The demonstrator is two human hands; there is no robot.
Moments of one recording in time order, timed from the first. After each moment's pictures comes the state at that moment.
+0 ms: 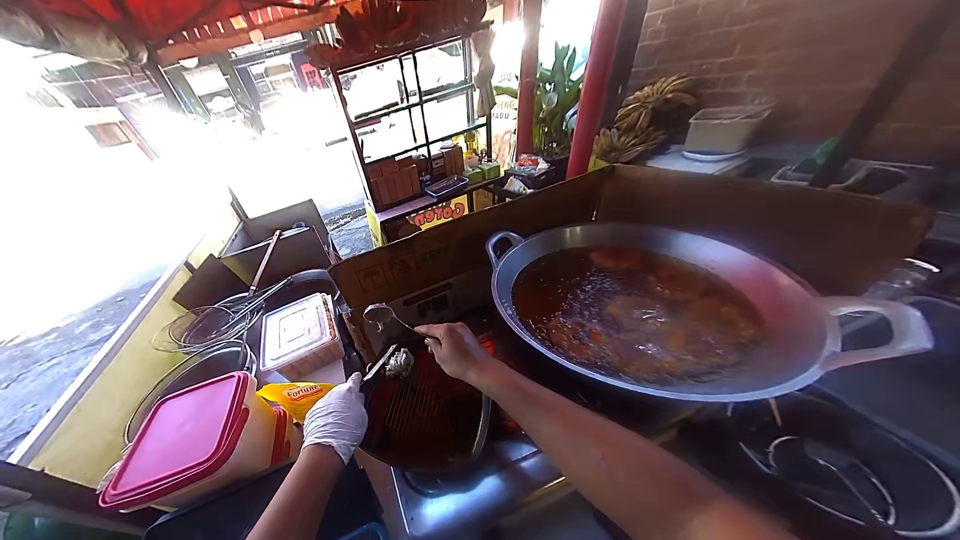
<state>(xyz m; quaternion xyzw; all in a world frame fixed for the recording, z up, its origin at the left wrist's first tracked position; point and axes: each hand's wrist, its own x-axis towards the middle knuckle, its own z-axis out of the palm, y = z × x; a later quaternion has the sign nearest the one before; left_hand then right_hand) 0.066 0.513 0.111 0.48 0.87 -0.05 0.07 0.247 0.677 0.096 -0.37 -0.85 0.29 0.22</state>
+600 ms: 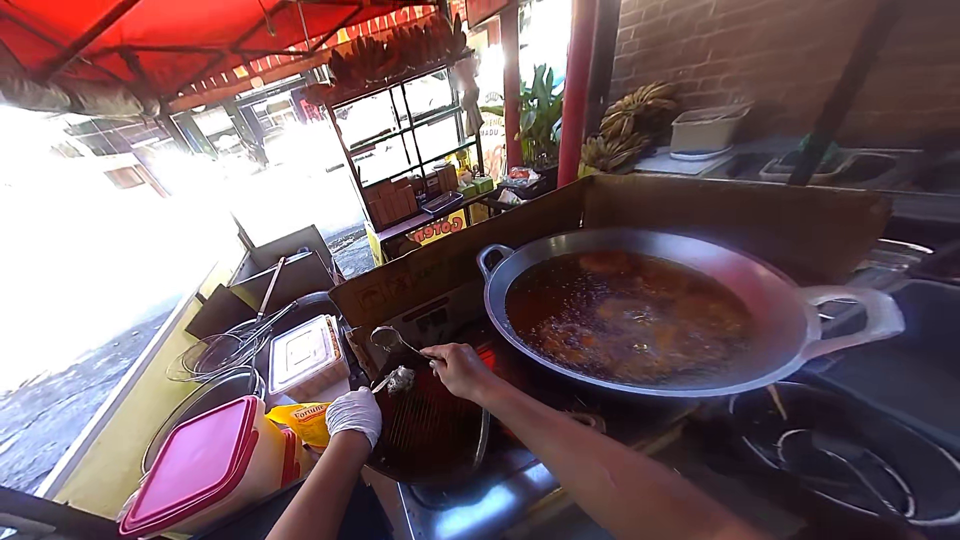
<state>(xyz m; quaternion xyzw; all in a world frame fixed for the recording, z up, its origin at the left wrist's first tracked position) 0.100 0.546 0.124 0.42 0.89 -0.18 0.04 0.268 0.658 0.098 -0.38 -0.83 0.35 0.22</state>
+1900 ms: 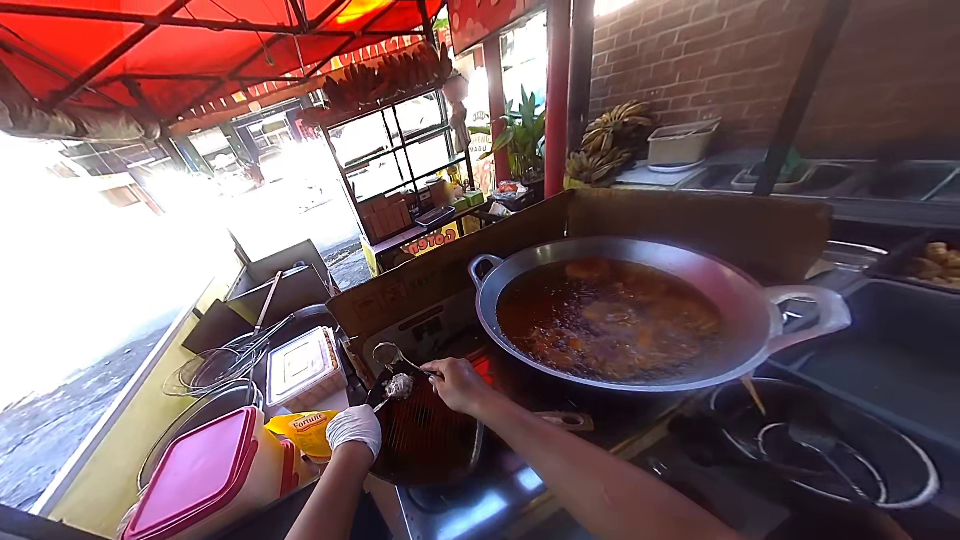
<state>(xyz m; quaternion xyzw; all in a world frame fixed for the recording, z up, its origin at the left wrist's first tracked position) 0.112 0.534 0.122 0.39 0.90 -0.18 0.06 0.274 0.642 0.094 -0.42 -0.81 0.36 0.18</state>
